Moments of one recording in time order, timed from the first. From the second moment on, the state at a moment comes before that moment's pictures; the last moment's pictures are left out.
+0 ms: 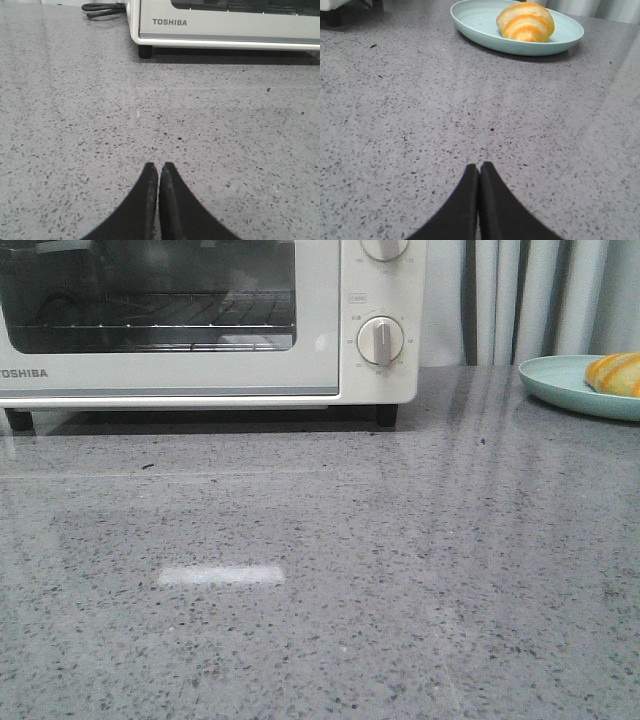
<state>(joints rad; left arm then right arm) -0.14 0.00 0.00 -0.06 0.34 0.07 0.04 -0.01 0.01 -0.05 0.33 -0.10</state>
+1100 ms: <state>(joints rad) -0.14 0.00 0.00 -0.06 0.34 0.07 0.04 -0.01 0.01 -0.05 0.33 -0.09</state>
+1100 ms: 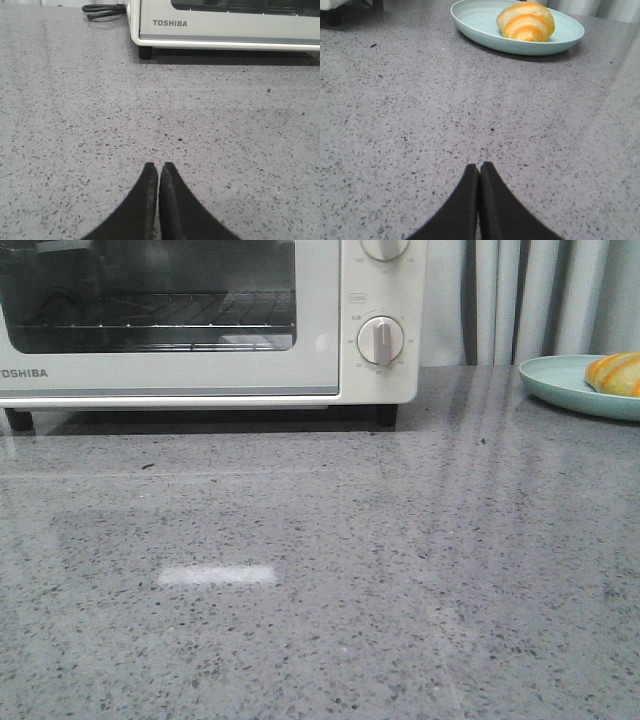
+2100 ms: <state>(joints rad) -0.14 0.00 -0.09 -0.86 0.04 0.11 0.04 -0.01 -0.09 0.70 0.01 -0.09</state>
